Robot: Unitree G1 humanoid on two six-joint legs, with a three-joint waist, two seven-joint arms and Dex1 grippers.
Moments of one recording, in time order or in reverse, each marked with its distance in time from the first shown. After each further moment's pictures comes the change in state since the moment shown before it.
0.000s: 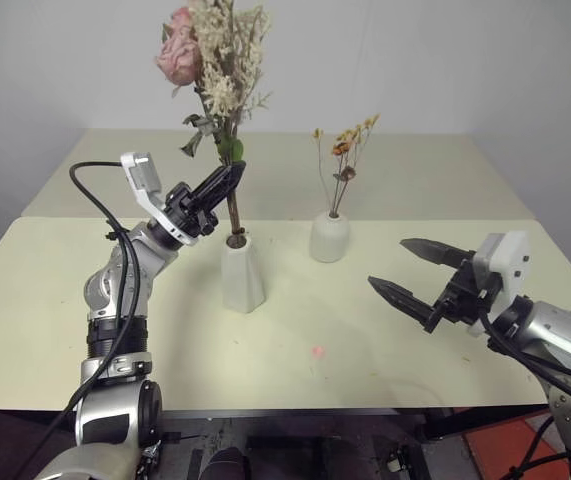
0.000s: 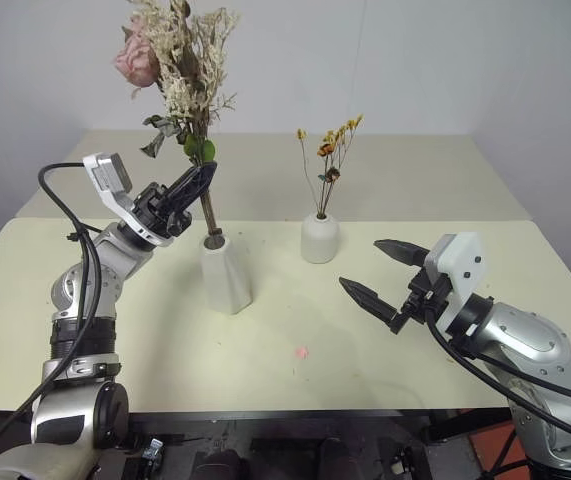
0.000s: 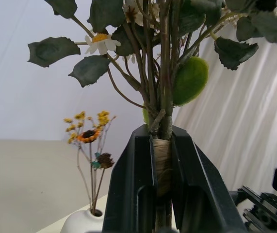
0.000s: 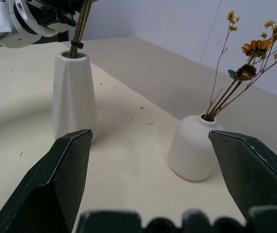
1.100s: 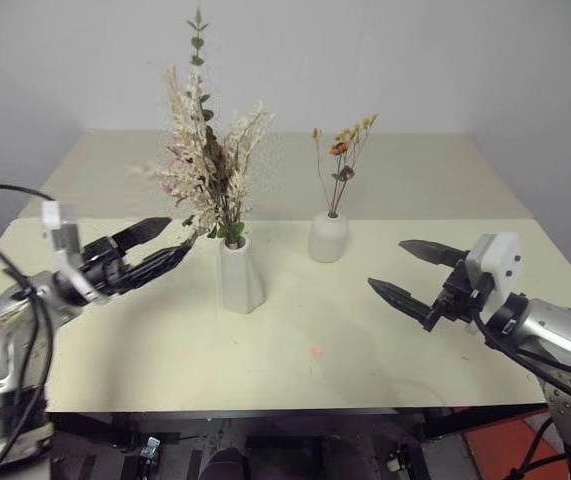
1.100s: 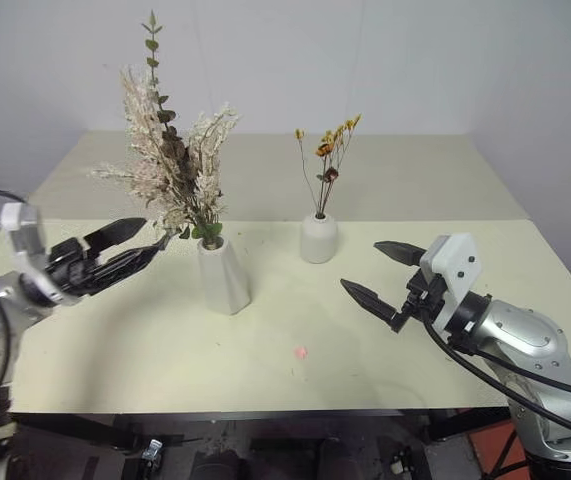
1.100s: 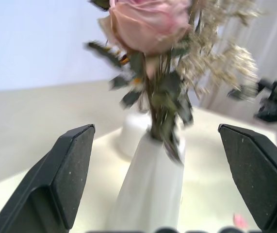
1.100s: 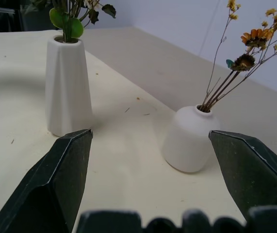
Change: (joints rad) left arm 0.483 0.396 0.156 -0.297 0.050 -0.009 -0.125; right arm -0.011 -0.029 0.026 0.056 -0.050 -0.040 0.027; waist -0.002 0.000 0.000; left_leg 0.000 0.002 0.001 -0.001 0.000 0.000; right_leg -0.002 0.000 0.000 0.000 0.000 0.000
